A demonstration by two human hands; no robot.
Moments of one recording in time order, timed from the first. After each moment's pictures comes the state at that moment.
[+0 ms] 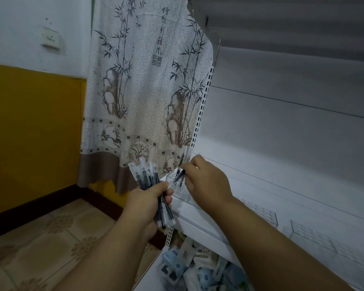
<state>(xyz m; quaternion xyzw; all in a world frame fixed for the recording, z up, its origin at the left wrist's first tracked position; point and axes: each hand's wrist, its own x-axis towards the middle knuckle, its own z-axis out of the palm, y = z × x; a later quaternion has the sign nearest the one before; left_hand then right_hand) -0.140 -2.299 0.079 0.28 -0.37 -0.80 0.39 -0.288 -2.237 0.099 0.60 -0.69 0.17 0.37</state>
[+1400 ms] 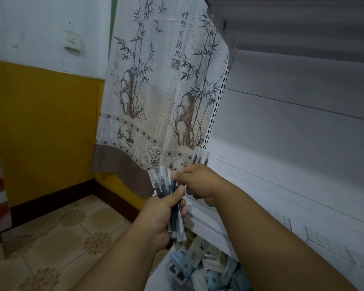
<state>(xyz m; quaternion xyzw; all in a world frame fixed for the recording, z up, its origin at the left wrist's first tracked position) -0.123 -2.288 0.068 0.24 -0.37 -0.84 0.32 -0.242 -2.261 0.134 0.44 -0.76 0.39 -0.27</state>
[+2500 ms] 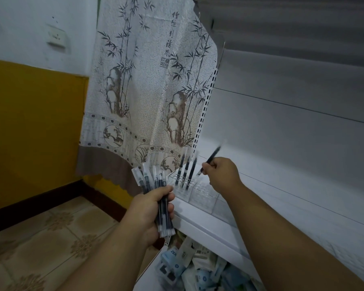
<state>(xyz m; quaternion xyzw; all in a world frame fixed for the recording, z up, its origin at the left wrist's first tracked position) -0.134 -2.295 0.071 0.27 -0.35 -0.83 0.33 -0.331 -2.247 0.120 0.38 -0.83 0.40 0.04</state>
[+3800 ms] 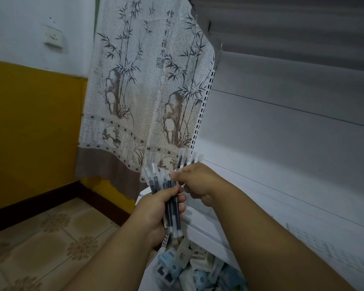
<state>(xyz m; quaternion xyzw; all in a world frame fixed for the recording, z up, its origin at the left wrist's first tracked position) -0.141 -2.283 0.080 0.23 -0.37 -0.86 0.27 -0.264 -2.249 0.137 0.37 -0.79 0.42 -0.26</state>
